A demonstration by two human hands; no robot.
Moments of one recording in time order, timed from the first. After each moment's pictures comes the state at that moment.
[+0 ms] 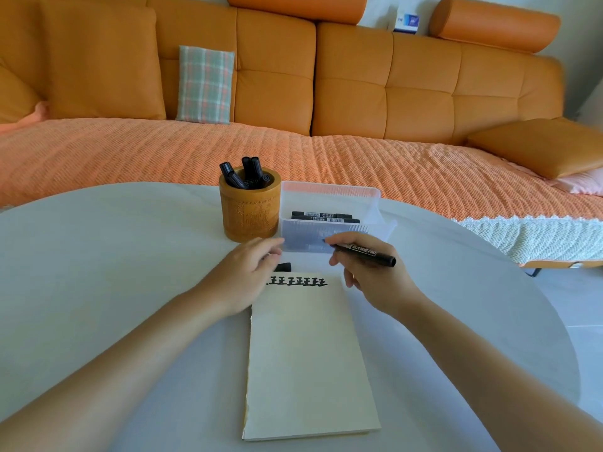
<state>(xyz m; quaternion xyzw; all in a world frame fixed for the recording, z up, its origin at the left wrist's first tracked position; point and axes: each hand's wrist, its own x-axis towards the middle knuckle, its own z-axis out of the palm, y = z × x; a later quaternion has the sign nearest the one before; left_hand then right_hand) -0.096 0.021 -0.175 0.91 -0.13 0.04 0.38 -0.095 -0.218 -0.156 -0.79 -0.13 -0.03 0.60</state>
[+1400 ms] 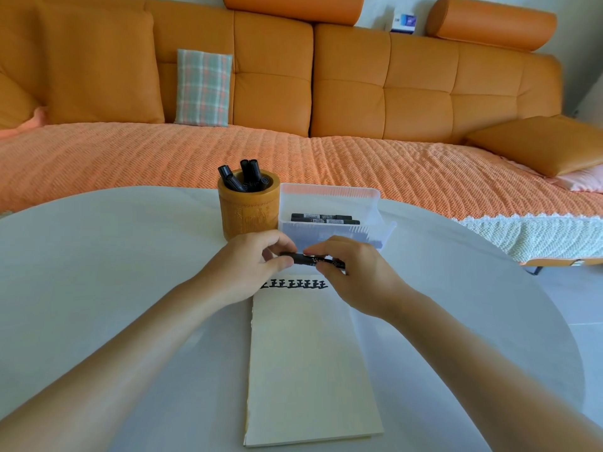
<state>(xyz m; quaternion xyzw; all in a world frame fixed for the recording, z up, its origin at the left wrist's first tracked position) -0.091 0.017 -0.149 0.90 -0.16 0.05 0.40 -0.095 -0.200 -0.144 -0.92 -0.24 -0.06 0.30</state>
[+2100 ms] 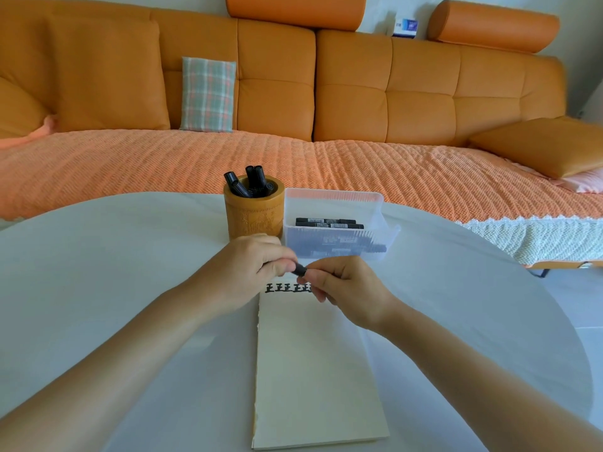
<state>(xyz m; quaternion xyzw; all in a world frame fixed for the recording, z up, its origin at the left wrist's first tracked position) -0.103 0.028 -0.134 0.90 -0.28 0.10 0.32 -0.110 -0.184 -0.143 -0.85 -0.18 0.09 0.49</state>
